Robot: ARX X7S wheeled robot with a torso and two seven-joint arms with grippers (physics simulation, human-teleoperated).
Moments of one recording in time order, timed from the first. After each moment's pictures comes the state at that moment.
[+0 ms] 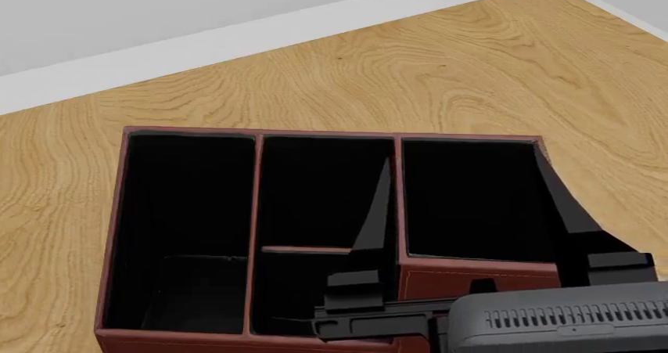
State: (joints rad) left arm -0.61 -1.32 1.14 0.30 -0.16 -0.49 0.08; right arm 0.44 0.68 -0.47 -0.91 0.58 0.54 0.80
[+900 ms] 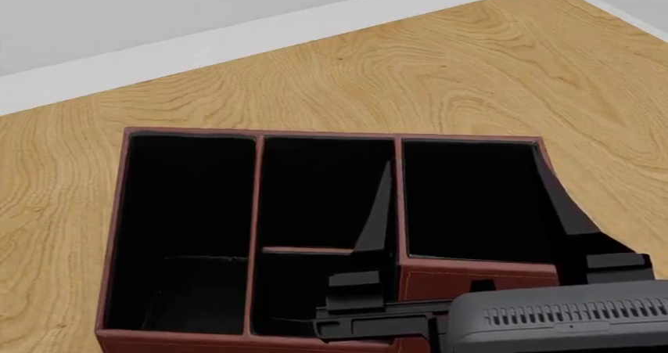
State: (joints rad) left arm -0.75 -1.26 1.32 0.21 -0.30 -0.47 0.04; right arm 0.44 0.69 -0.47 -0.90 0.59 0.54 0.81
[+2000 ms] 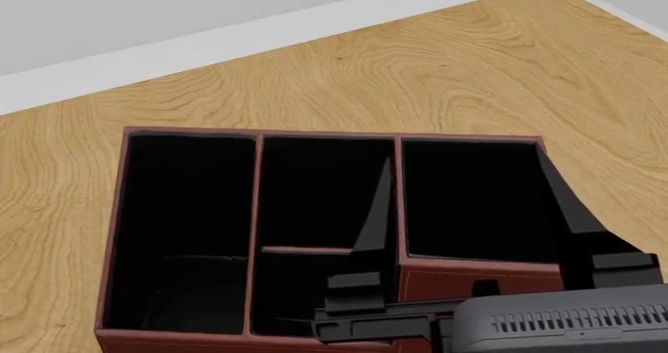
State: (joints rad) left arm -0.59 -1.51 1.04 0.72 -0.34 -0.78 0.21; right arm 0.44 0.71 -0.47 -0.92 0.60 0.53 0.82
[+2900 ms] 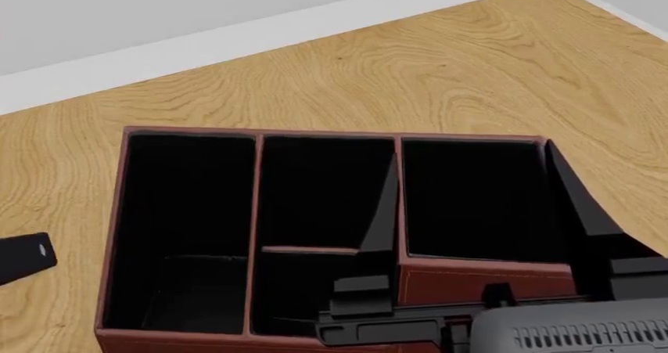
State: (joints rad) left arm -1.10 -1.38 0.69 0.84 -0.60 -1.10 0.53; right arm 0.44 0.73 -0.45 -0.95 0.62 0.50 0.83
